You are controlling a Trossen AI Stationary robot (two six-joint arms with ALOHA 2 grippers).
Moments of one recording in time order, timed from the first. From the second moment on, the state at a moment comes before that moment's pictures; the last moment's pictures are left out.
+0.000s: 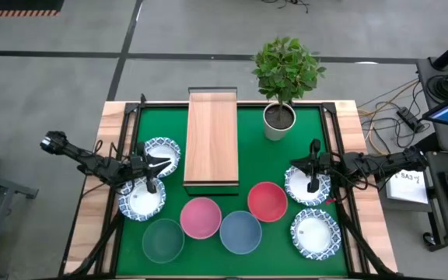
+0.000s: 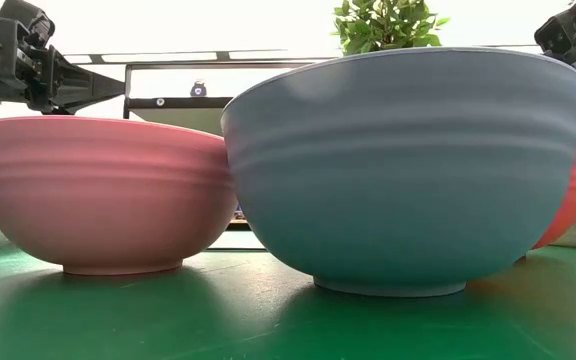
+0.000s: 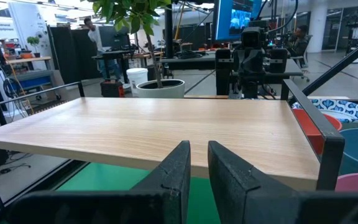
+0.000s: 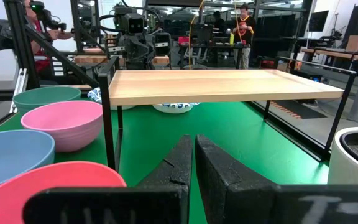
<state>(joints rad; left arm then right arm) -0.46 0.18 0.02 0.20 -0.78 0.08 0.17 0.09 0.02 0.04 0.32 -0.03</state>
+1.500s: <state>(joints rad) -0.46 0.27 0.15 0.33 -0.64 -0.25 0.17 0.23 0.02 0.54 0.48 -0.05</state>
